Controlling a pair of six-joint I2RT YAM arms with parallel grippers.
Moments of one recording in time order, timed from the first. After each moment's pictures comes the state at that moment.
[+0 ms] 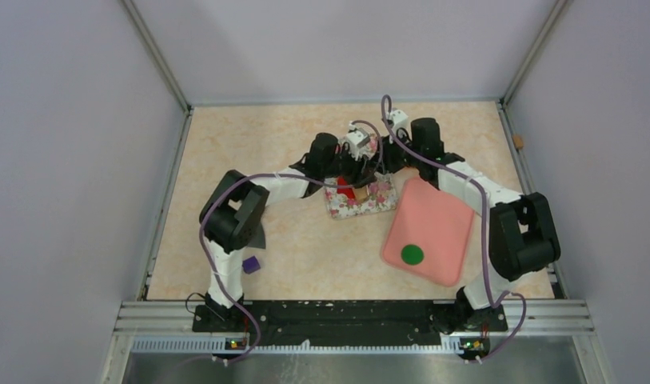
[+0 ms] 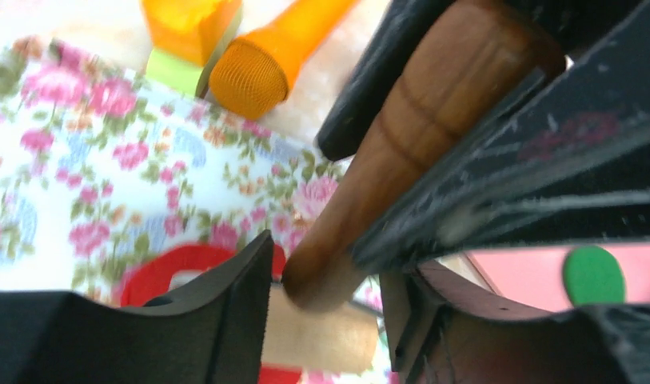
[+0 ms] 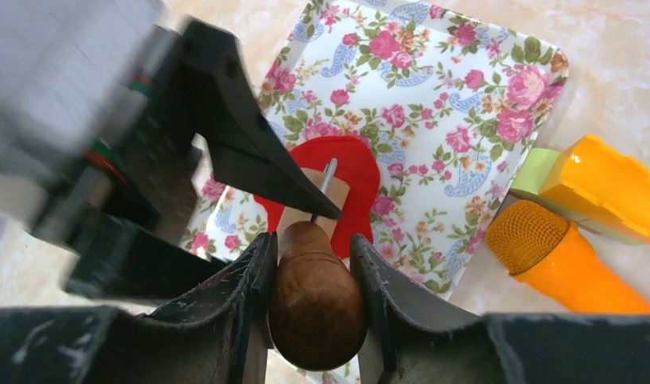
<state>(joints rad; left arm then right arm) -0.61 2.03 1.27 0.39 0.54 -0.06 0.35 1.62 1.09 -0.02 -0.44 0.01</state>
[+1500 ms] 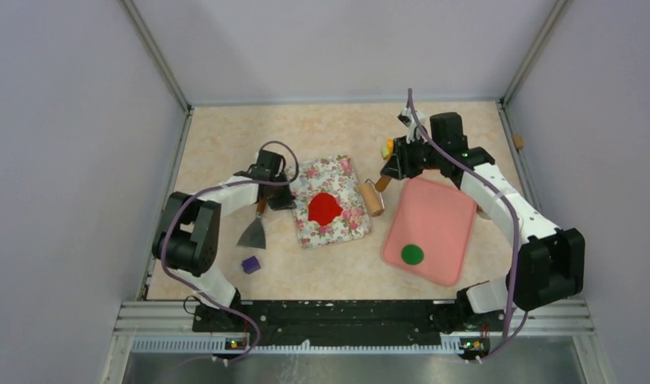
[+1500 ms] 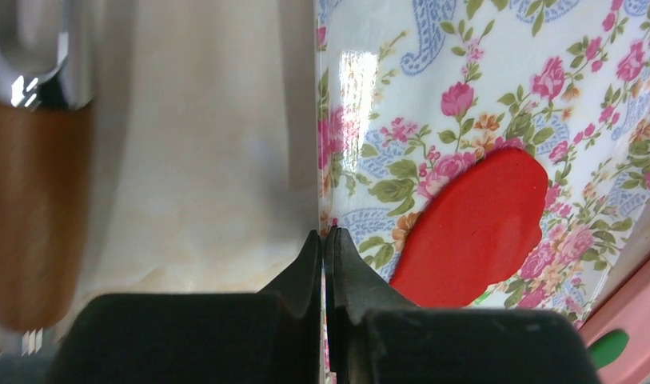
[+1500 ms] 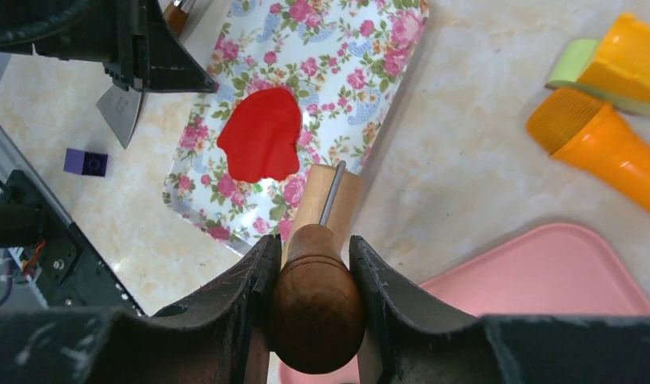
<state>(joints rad) -0.33 1.72 0.99 -0.30 0.10 -0.64 0.31 1.40 1.19 -0.47 -0.51 0.04</state>
